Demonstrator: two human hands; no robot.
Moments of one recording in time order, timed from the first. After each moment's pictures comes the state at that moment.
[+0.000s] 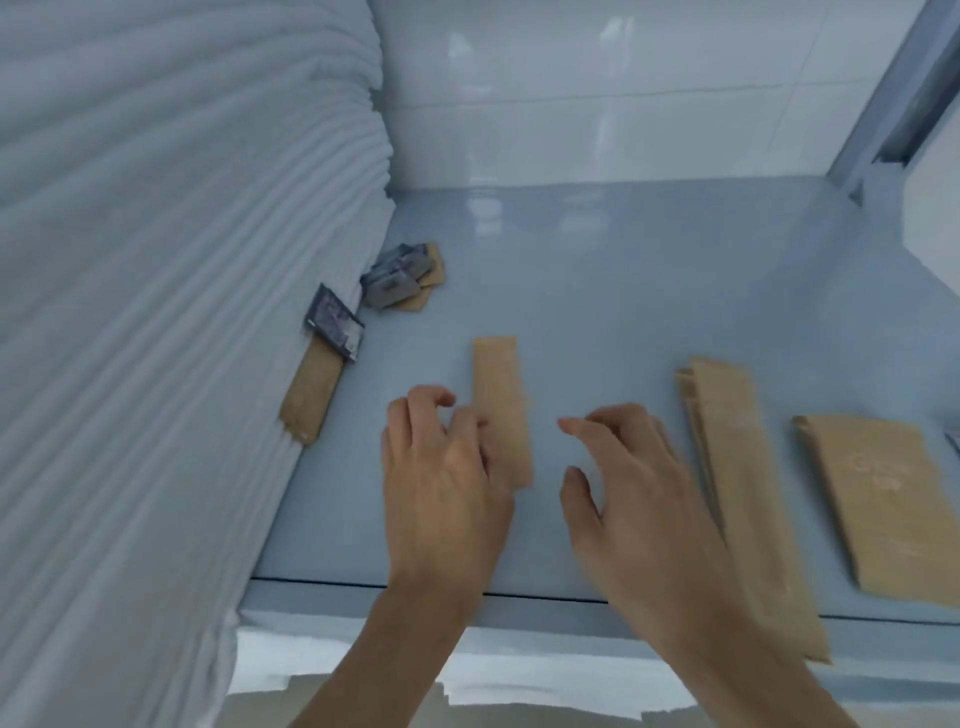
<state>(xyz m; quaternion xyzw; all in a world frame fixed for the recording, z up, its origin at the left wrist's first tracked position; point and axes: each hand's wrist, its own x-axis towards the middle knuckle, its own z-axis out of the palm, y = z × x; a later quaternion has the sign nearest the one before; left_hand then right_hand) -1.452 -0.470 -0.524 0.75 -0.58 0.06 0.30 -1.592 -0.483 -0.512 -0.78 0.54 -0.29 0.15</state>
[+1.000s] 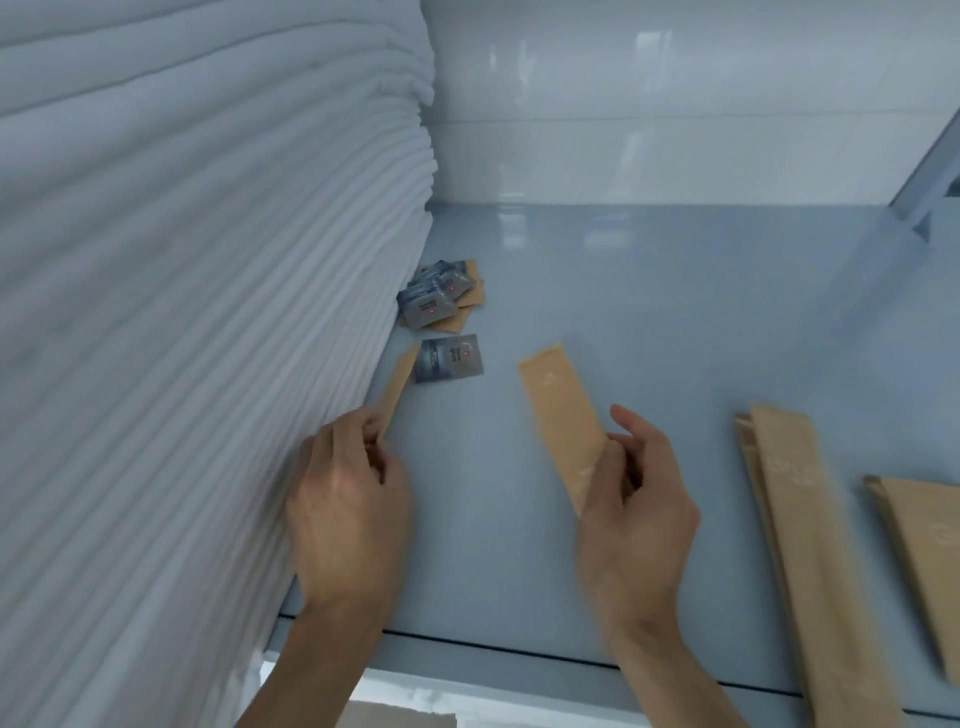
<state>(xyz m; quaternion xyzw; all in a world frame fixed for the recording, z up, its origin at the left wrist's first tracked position) -1.373 -0.470 -0.526 0.79 -0.45 0.13 0.38 -1.532 -0.514 -0.547 -0.52 0.57 -0.57 0.27</state>
